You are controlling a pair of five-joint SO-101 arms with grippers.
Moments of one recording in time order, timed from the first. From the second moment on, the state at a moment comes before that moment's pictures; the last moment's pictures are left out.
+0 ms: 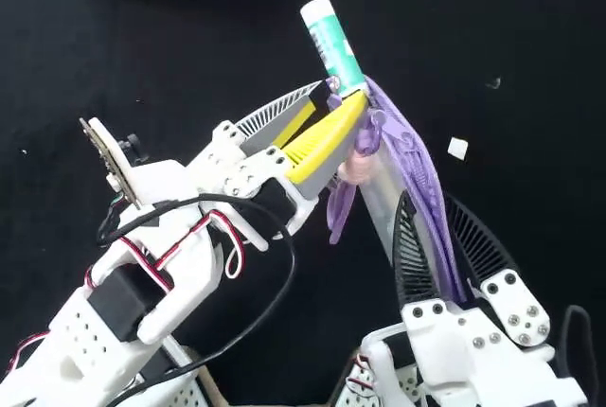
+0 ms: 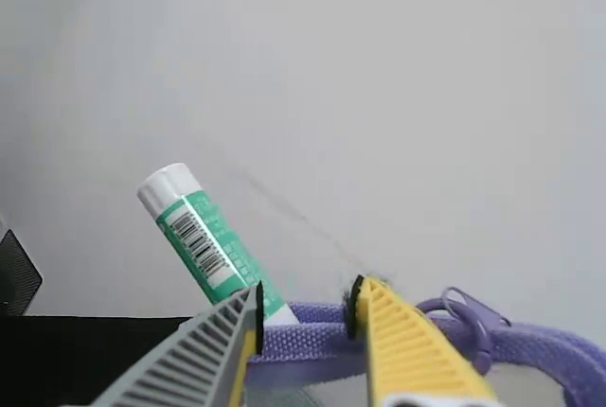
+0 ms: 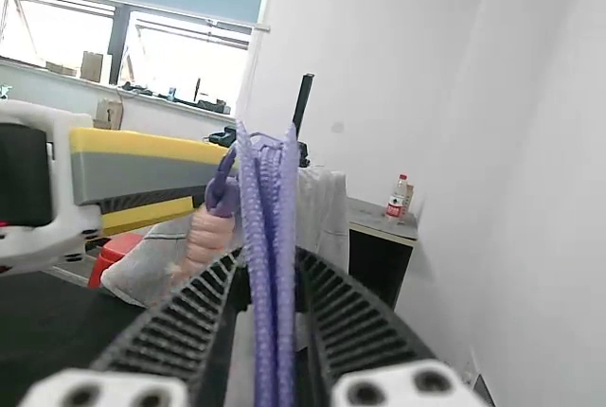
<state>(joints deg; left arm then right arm) 42.7 -63.3 42.8 17.1 28.0 -16.4 -103.9 38.2 59.2 11.6</state>
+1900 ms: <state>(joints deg) 27.5 -27.1 -22.0 69.1 46.9 -16.5 -103.9 38.1 59.2 11.6</state>
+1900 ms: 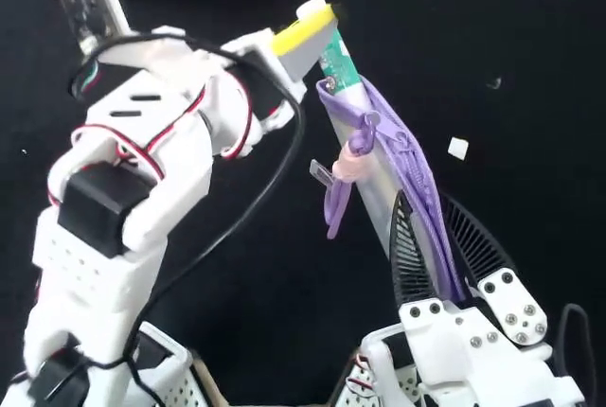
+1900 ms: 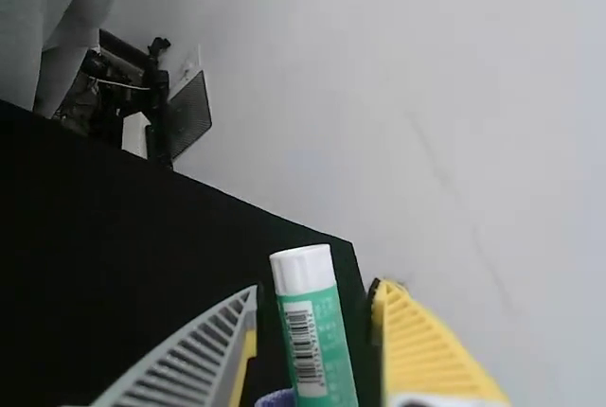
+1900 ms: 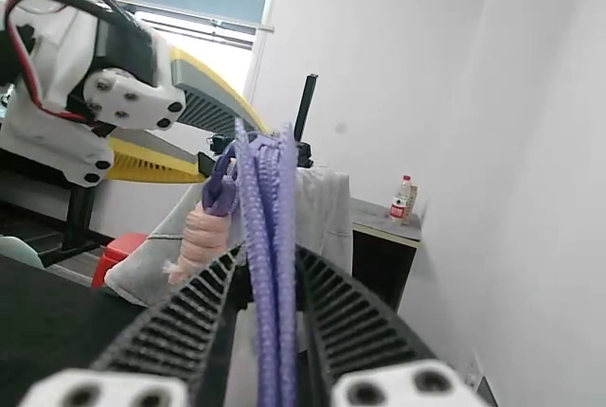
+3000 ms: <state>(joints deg) 28.1 -22.3 -18.2 66.3 51.4 -16.4 -103.9 38.1 59.6 11.6</state>
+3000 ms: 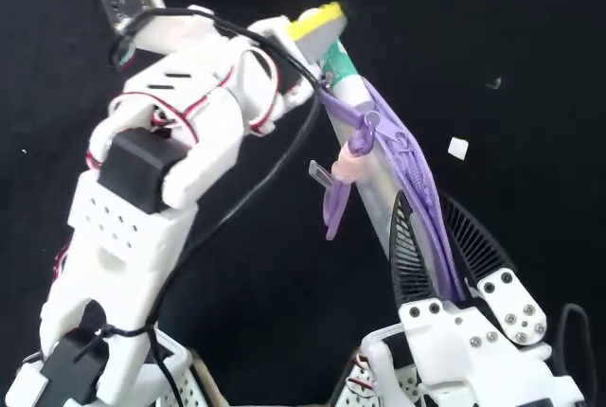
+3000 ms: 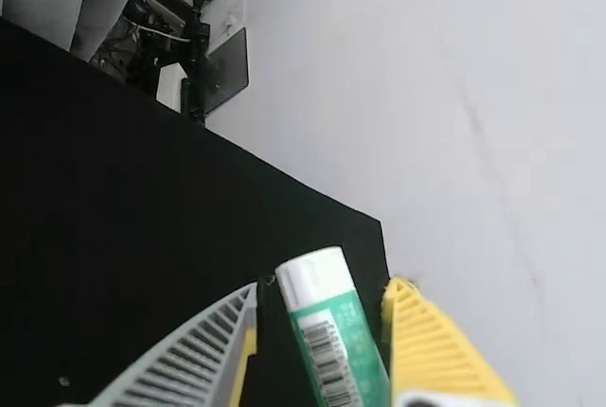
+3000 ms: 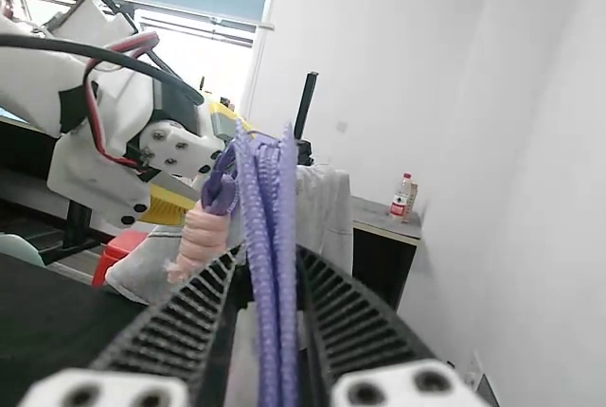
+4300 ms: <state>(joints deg) 35.3 -32.3 -18.2 63.4 43.6 -16.6 -103.9 38.1 59.6 11.6</state>
